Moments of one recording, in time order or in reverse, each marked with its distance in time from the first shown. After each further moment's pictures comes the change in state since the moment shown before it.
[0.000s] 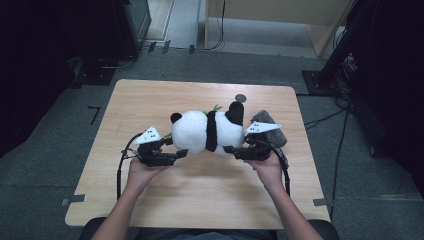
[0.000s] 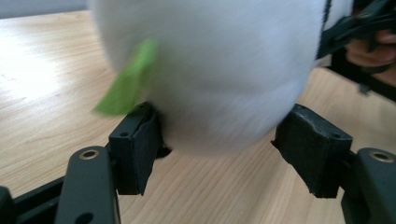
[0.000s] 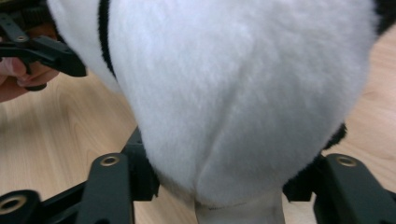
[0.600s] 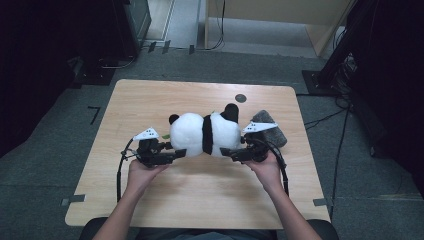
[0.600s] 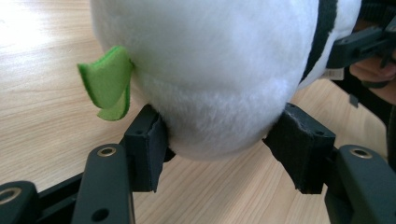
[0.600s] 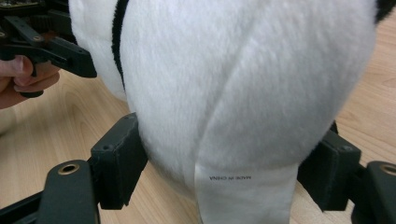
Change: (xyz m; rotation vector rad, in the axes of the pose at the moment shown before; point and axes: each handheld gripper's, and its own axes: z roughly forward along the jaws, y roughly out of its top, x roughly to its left) left arm 0.010 -0.007 -0.002 0.051 -0.030 -0.170; right arm -0.002 -0.001 0.008 0.031 0.031 0.048
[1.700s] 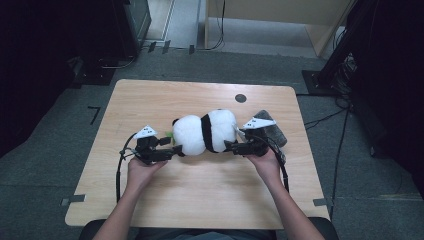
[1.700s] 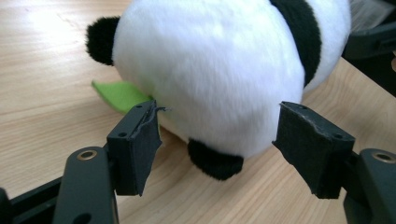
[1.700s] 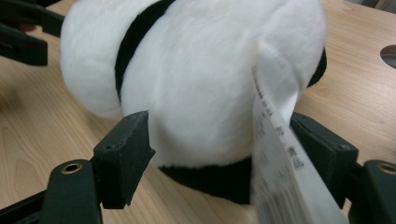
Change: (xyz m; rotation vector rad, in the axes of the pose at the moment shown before) left arm 0.018 -0.003 0.004 -0.032 0.129 -0.030; right arm -0.019 0.002 0.011 -0.012 -0.159 -0.066
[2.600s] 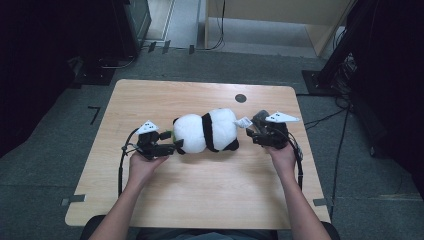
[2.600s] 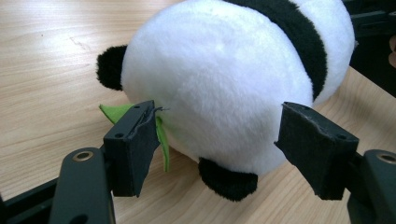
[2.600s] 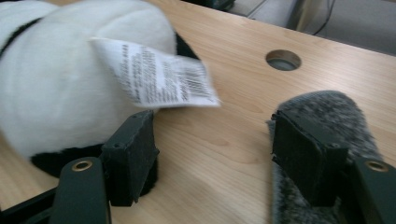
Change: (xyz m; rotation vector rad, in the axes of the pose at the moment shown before) left arm 0.001 0.012 0.008 -0.024 0.033 0.028; right arm -0.060 -0.013 -0.024 -0.097 -0.180 0.055
